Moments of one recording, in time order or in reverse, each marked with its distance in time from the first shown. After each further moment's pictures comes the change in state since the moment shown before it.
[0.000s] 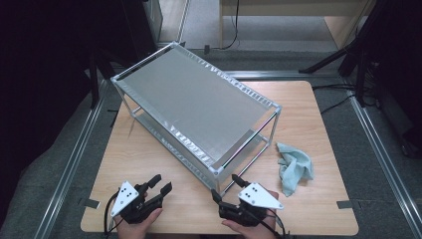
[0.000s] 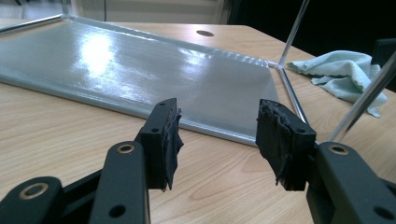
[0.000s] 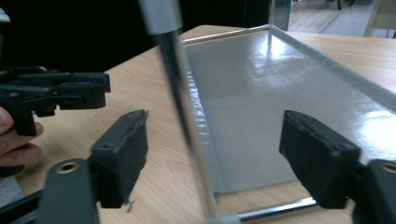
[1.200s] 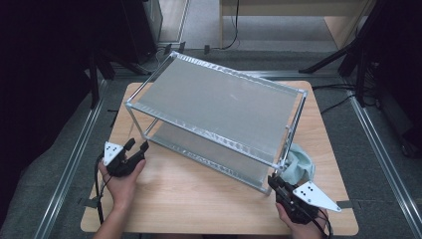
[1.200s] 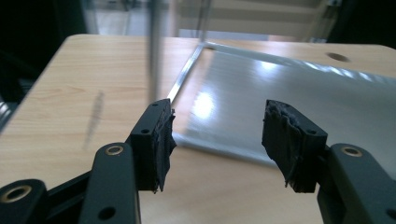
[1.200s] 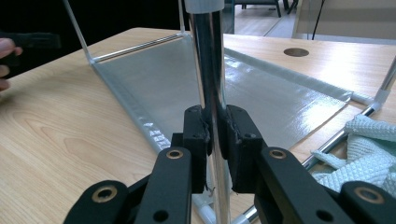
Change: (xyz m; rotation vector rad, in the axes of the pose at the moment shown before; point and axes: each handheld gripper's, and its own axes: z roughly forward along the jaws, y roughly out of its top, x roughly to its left) left arm 0.114 0.040 0.057 -0.019 0.356 -0.055; right arm -0.094 -0.015 -0.068 -0.032 -0.170 0.013
